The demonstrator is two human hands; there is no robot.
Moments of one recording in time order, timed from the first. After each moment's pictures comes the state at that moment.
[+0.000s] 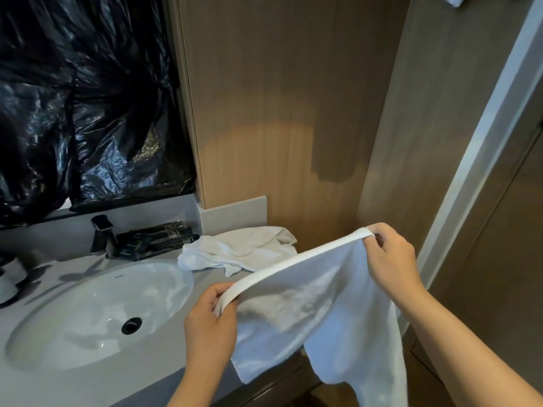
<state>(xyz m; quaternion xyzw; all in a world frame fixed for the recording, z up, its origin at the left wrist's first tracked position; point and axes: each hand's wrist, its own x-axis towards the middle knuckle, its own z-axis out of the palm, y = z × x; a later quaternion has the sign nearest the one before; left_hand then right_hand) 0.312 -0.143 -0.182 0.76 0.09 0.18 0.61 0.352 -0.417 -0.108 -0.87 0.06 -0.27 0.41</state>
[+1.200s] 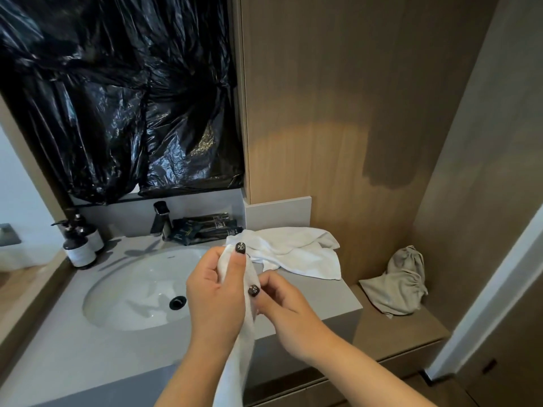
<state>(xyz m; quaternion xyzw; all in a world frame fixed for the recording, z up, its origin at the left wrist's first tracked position) 0.294 -0.137 -0.112 0.68 0.08 0.35 0.63 0.322 -0.252 -0.141 -0.71 -0.26 0.13 0.64</state>
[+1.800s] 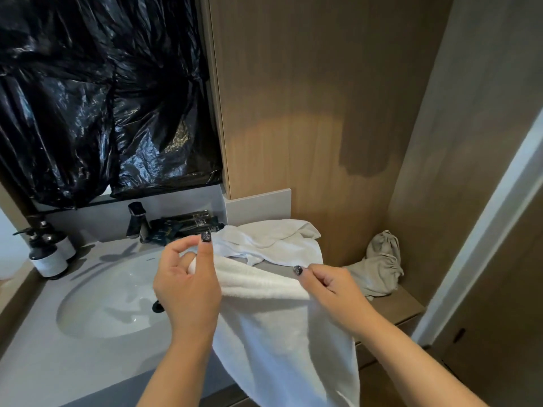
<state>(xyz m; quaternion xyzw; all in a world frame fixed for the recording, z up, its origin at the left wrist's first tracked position) 0.303 -0.133 -0.114 0.65 0.15 0.41 0.62 0.334 -0.334 -0.145 -0.81 -0.21 -0.05 0.55</state>
